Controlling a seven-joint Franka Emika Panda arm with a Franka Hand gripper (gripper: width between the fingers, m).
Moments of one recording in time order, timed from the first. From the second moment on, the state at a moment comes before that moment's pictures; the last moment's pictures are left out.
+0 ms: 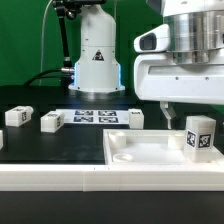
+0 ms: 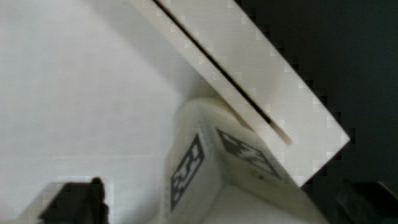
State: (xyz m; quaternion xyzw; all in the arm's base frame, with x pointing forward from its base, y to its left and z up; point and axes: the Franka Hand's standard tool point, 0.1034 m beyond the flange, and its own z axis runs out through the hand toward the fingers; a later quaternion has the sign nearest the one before) arm 0.620 0.118 0.073 -0.95 0.30 -0.01 0.06
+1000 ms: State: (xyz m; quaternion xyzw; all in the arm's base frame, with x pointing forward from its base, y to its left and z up) arm 0.621 0.120 0.075 -1.00 -0.06 -0.03 0.01
